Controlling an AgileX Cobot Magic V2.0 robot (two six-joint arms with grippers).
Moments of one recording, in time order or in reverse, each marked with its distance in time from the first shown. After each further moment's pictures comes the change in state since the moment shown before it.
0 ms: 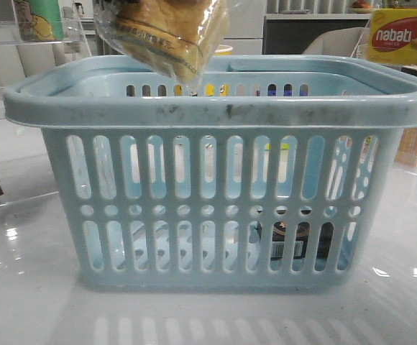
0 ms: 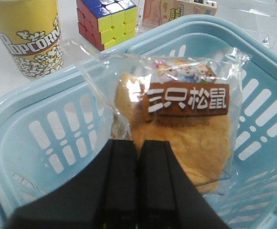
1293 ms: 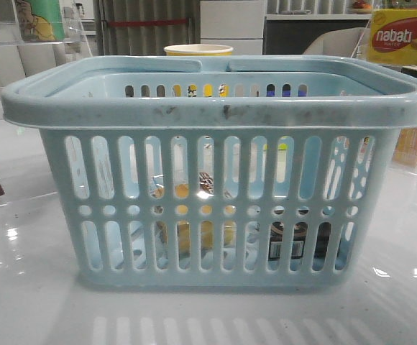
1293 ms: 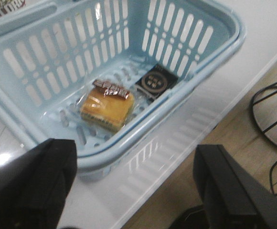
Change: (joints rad) left arm -0.002 -0.469 0.217 0.067 0.327 0.005; right arm 0.000 0.000 0.000 0.000 -0.009 0.000
